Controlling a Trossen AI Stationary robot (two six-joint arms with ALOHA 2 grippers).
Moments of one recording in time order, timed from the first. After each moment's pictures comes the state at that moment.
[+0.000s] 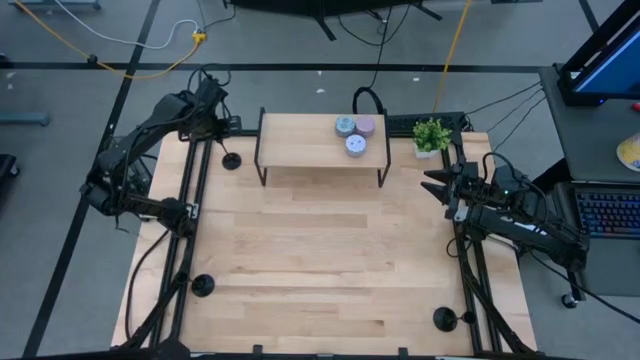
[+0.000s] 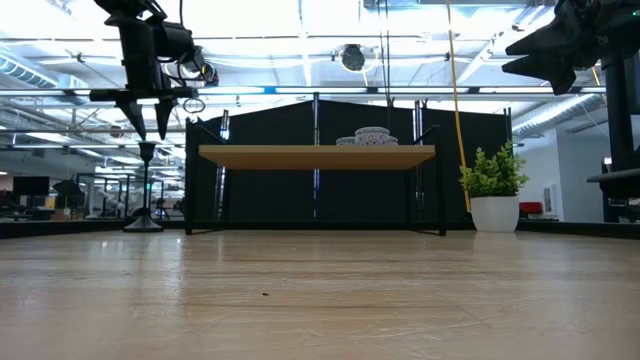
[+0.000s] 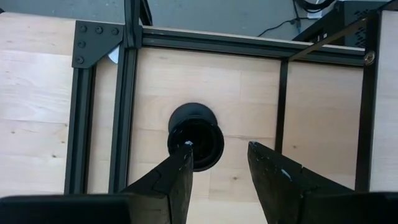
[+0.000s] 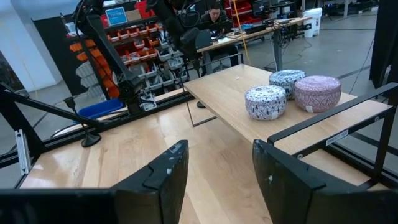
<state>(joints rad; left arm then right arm) 1.01 1.30 1.21 -1.10 -0.13 -0.63 -0.42 0.08 0.43 -0.43 -0.11 0.23</state>
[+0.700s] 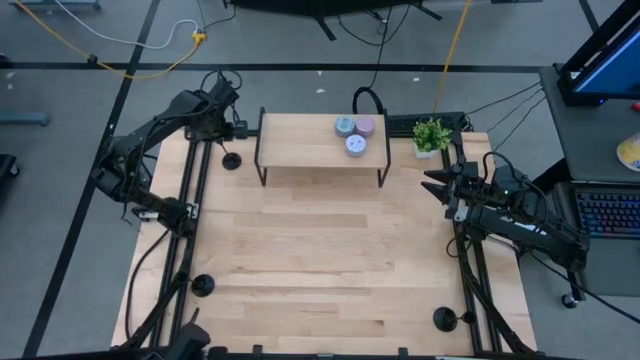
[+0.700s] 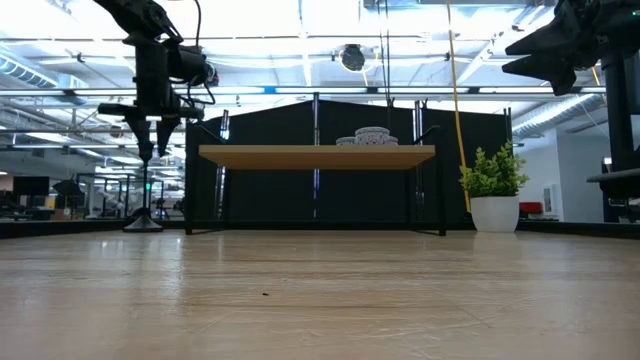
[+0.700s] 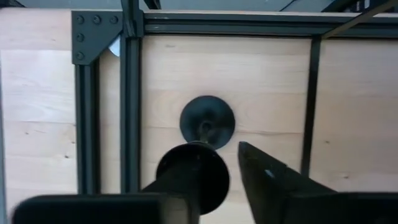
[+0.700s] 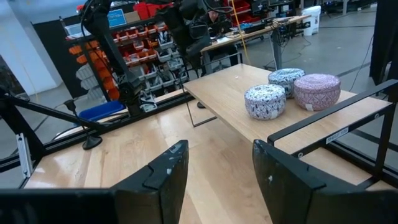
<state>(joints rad) 1.00 1.45 1.22 -1.11 -0.15 -0.59 -0.42 0.08 0.43 -0.43 -0.10 0.25</state>
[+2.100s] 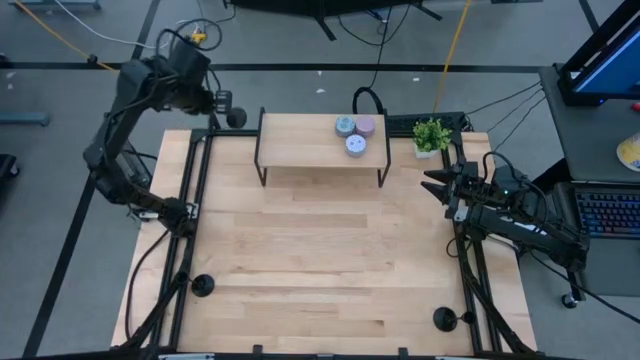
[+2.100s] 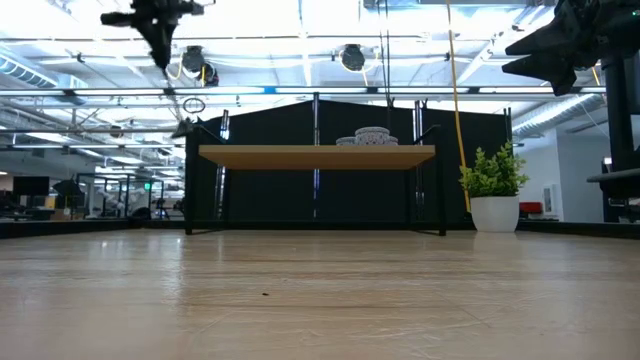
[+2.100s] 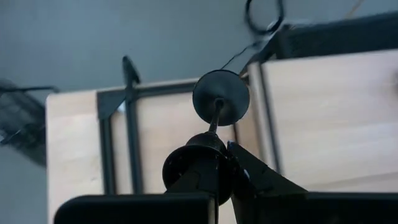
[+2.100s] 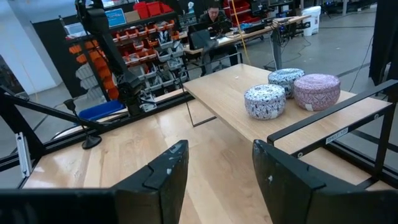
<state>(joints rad) 0.89 1.42 1.93 -1.57 -0.17 -0.53 -0.42 0.08 0.43 -0.43 -0.10 0.24</state>
